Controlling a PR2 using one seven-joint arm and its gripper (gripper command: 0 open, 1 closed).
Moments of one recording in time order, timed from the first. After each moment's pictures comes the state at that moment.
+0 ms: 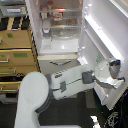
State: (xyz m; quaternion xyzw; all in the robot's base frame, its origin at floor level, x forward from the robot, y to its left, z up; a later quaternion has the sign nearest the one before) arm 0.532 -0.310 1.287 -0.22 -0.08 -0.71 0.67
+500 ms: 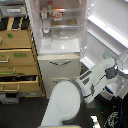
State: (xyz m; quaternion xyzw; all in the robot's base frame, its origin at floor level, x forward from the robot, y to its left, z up) arm 0.573 -0.447 1.283 -0.21 -0.12 -0.67 0.70
